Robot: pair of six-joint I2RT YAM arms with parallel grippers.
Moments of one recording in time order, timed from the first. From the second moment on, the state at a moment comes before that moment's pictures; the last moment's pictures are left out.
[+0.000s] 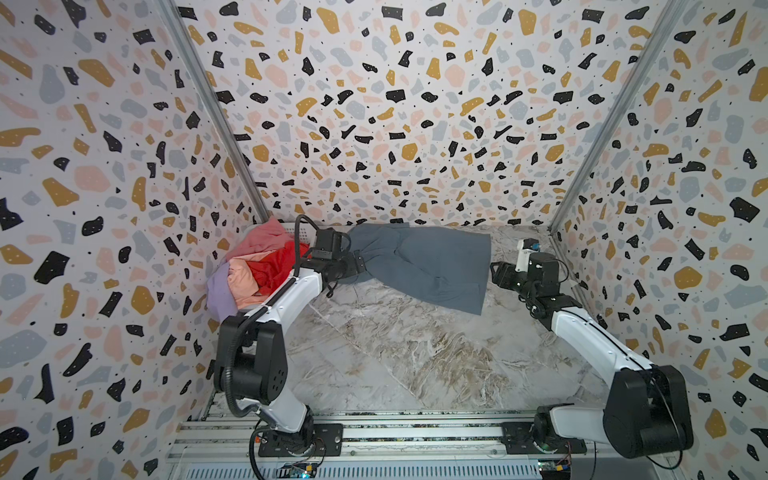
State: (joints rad) left arm -0.19 1.72 1.27 -0.41 -0.01 -0.40; right arm 0.18 1.39 0.84 0.01 -0.15 0.36
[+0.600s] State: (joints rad) left arm -0.16 2.08 1.59 -0.46 -0.22 -0.31; right arm 0.30 1.76 0.98 0.02 -0.14 0.31
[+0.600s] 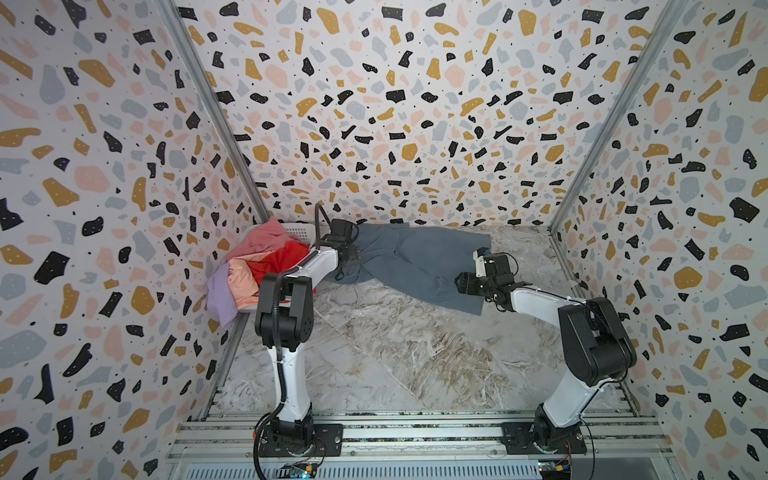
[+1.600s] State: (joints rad) left arm -0.11 1.86 1.54 -0.35 0.04 -0.32; right arm 0.26 1.79 1.16 -0.04 -0.05 0.26
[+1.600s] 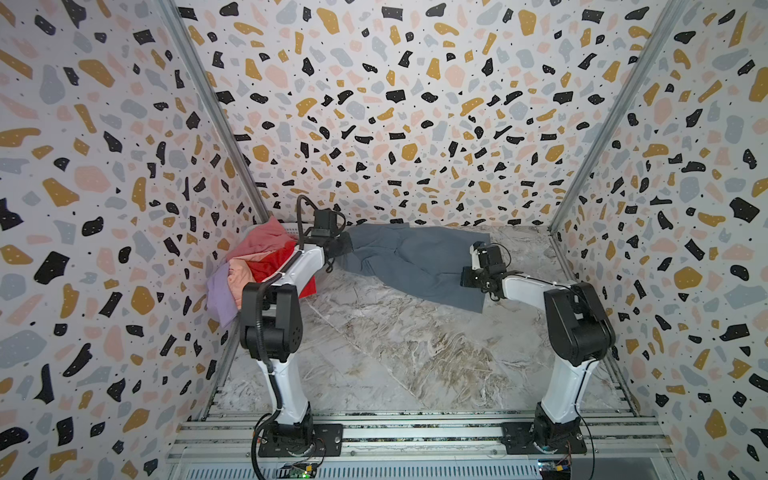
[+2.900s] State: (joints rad) left arm -0.14 2.13 1.59 -0.38 -0.05 -0.32; right arm 0.15 1.52 0.89 -0.12 0.01 0.35
